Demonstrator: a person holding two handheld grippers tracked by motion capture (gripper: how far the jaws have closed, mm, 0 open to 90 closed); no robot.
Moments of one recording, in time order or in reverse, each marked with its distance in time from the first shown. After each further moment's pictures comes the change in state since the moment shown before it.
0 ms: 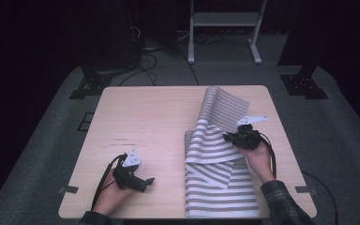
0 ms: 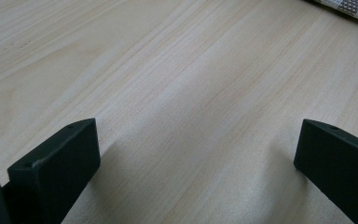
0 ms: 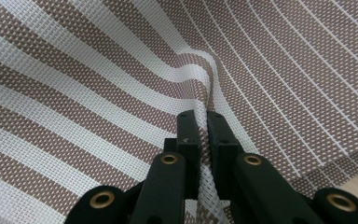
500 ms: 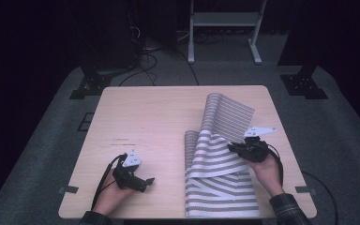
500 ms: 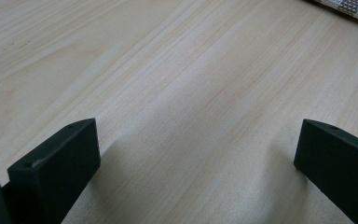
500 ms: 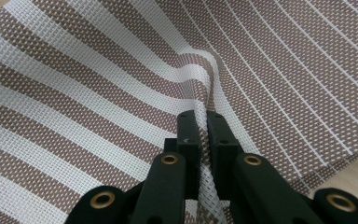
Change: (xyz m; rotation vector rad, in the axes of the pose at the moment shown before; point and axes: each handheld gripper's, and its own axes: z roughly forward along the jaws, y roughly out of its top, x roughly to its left) left arm 0.000 0.000 0.000 -0.001 -0.001 -0.001; right arm 0.019 -0.027 -0.033 -0.013 0.029 -0.020
